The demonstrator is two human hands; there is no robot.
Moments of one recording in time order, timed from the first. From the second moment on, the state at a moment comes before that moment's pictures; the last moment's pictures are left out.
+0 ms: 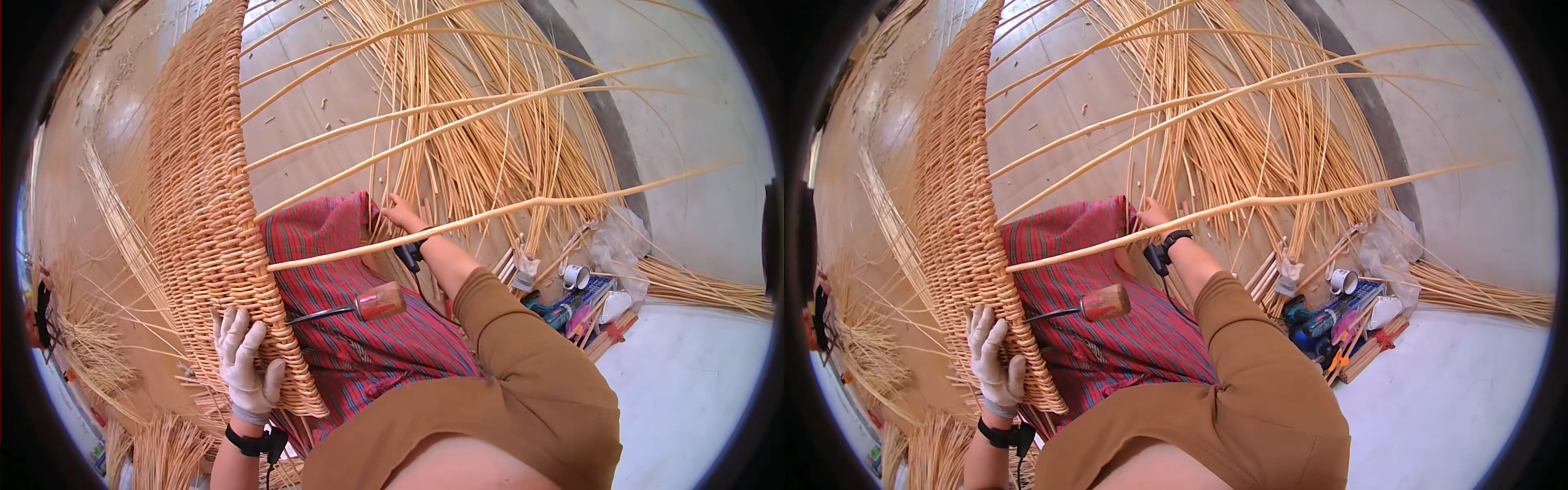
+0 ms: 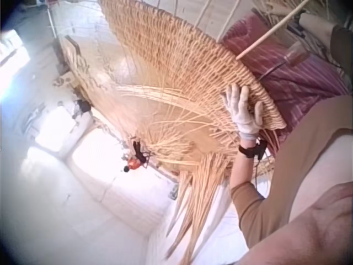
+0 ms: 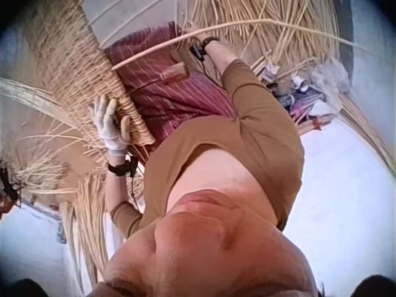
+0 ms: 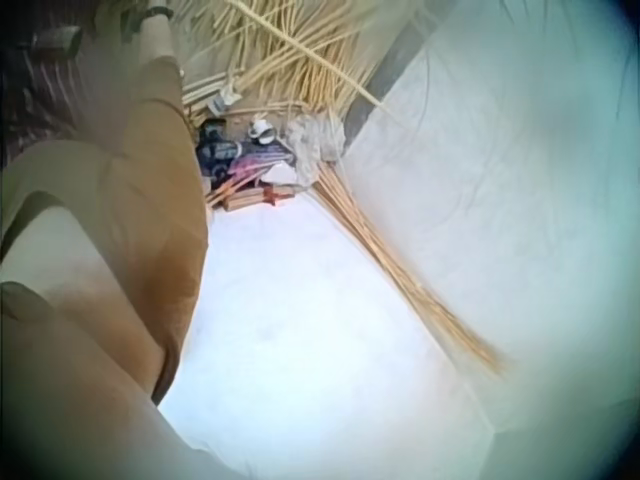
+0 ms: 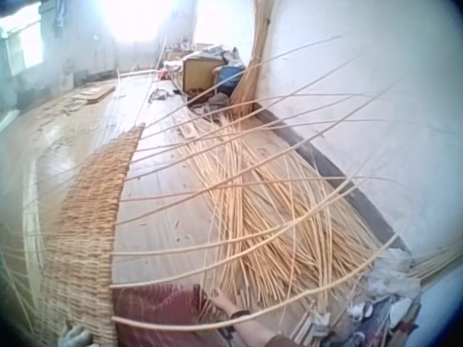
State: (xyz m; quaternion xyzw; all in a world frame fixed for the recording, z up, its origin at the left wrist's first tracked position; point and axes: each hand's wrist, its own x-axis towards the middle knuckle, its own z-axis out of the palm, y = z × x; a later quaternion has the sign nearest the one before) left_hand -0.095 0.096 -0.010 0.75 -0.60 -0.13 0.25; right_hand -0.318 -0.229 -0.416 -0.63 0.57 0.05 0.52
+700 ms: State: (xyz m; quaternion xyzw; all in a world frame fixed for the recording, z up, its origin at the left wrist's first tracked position) left_hand -0.091 0.103 -0.013 0.75 -0.60 -0.13 0.26; right_hand -0.281 -0.235 -0.414 -0.70 0.61 0.02 0.36
